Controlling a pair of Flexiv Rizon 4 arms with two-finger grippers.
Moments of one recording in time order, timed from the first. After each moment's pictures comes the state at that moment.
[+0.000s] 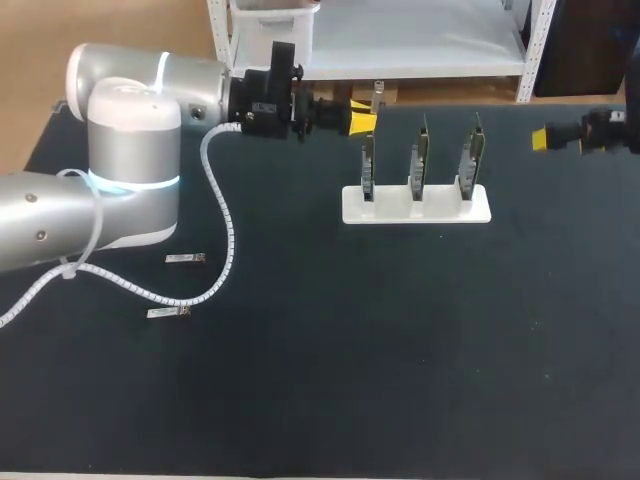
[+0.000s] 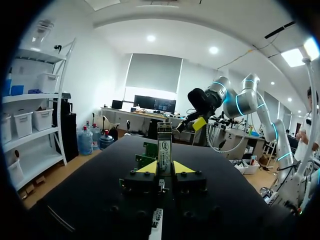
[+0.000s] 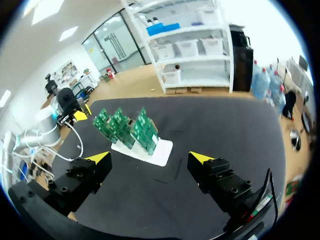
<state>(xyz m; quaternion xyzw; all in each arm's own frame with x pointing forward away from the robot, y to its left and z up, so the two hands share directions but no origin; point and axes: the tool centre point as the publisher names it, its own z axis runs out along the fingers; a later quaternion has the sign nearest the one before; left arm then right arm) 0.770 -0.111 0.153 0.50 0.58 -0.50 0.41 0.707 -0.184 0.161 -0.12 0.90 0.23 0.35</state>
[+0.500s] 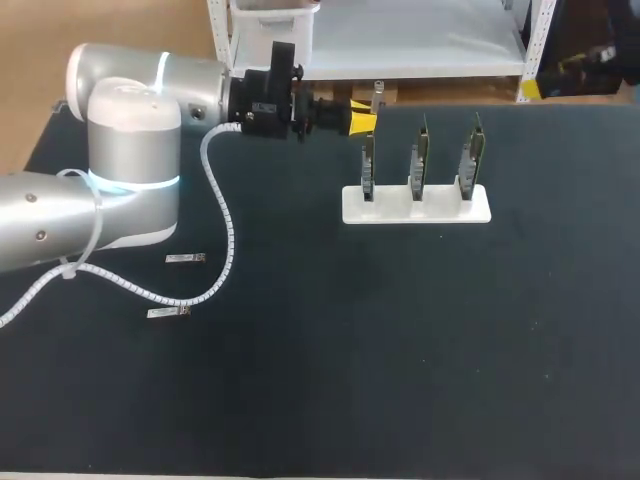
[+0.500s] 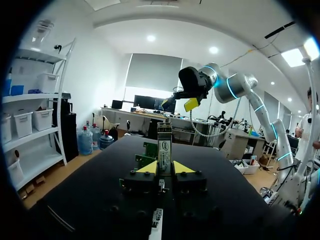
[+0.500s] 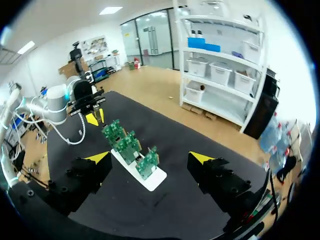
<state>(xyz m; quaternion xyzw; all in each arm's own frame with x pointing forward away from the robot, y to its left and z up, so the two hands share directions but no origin) 0.770 -0.111 0.153 0.50 0.58 -0.50 0.41 0.759 -0.161 0.214 -0.30 0.86 0.20 0.37</state>
